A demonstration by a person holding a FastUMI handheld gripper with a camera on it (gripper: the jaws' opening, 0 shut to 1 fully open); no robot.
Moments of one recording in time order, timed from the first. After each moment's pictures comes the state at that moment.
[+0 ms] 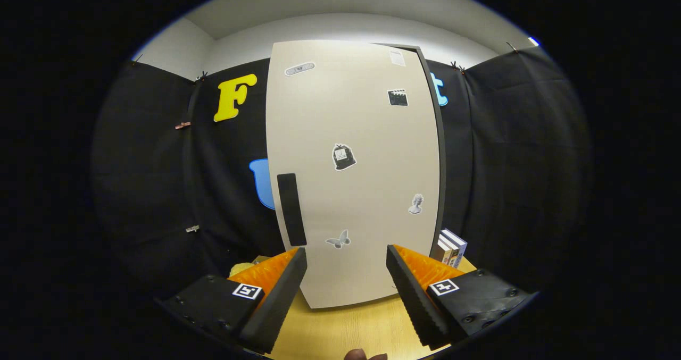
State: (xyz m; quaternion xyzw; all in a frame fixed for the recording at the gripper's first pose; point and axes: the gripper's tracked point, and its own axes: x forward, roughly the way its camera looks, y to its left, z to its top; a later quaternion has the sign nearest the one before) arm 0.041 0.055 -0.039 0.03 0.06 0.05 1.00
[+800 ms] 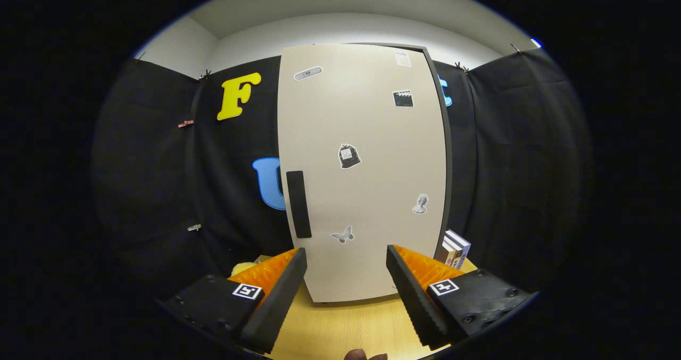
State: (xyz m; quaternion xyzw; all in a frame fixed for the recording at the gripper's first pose) arm 0.043 0.064 -0.042 0.03 0.06 0.06 1.00
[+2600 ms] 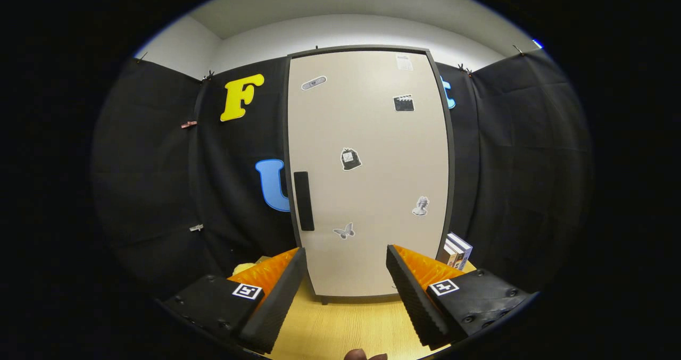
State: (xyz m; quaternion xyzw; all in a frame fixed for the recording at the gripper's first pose) arm 0.046 0.064 -0.036 0.03 0.06 0.07 1.00
